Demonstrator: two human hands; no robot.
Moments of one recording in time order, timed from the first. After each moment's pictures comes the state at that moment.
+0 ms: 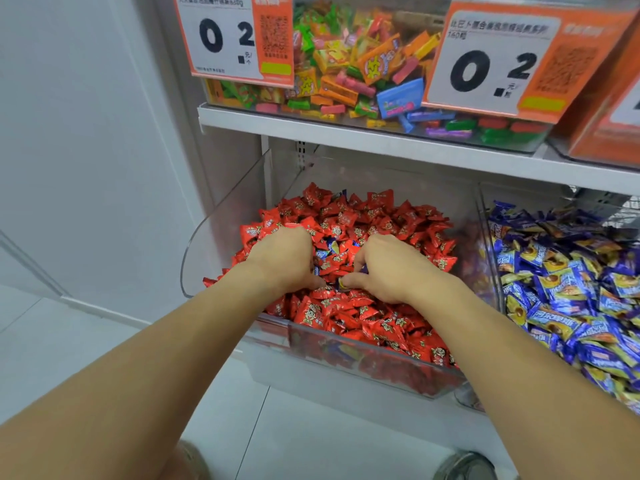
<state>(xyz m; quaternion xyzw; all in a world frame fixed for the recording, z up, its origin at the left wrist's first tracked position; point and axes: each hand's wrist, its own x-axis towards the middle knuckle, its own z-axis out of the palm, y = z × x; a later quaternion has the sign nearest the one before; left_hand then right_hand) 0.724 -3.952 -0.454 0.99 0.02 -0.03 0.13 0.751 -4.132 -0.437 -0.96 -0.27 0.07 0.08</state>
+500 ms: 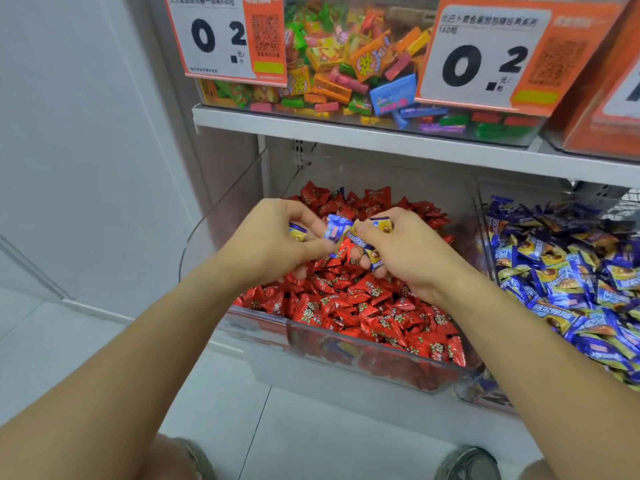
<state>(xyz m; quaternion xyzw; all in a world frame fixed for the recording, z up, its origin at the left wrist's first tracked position) 0.679 -3.957 -0.401 0.89 0.03 0.05 0.45 0.726 -4.138 -0.405 -0.82 -0.11 0.14 0.55</state>
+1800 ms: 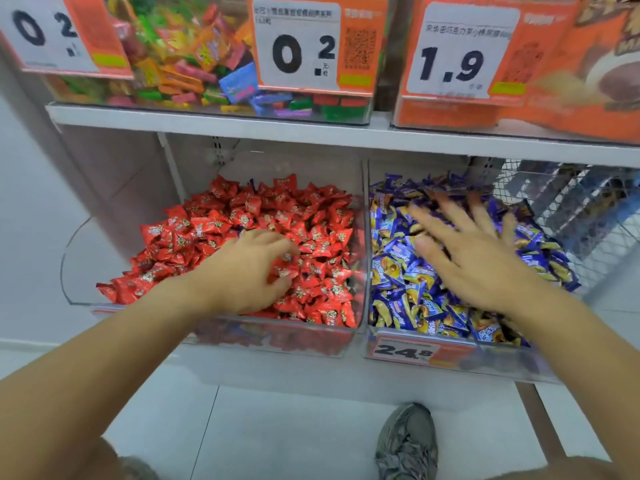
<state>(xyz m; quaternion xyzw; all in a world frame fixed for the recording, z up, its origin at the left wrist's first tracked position) 0.692 -4.026 -0.444 0.98 -0.19 -0.02 0.10 0.700 -4.349 -0.413 -0.99 -0.12 -0.01 0.05</state>
